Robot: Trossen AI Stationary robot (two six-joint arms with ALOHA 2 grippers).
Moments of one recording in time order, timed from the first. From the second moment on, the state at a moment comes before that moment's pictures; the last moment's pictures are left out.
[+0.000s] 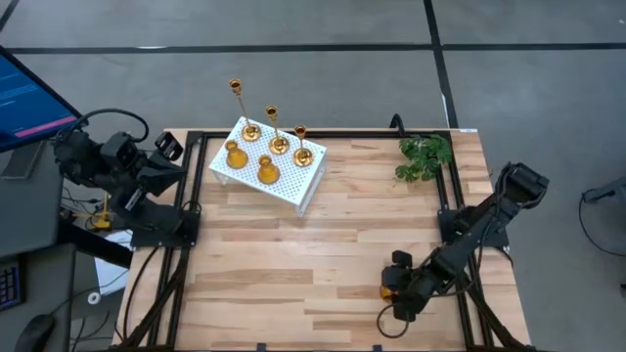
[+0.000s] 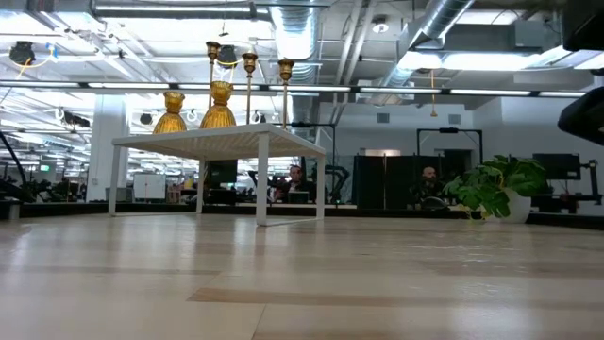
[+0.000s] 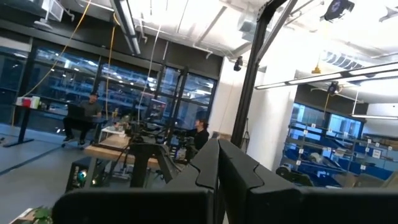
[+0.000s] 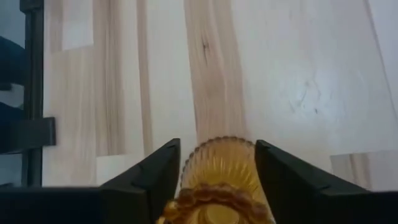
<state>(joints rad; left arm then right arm) -0.48 0.44 1.08 -0.08 -0.32 -0.08 0.81 1.51 0.76 -0.35 0.26 0.89</state>
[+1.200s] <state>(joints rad) -0.48 0.44 1.08 -0.09 -0.32 -0.08 0.54 1.41 0.75 -0.37 0.23 0.53</state>
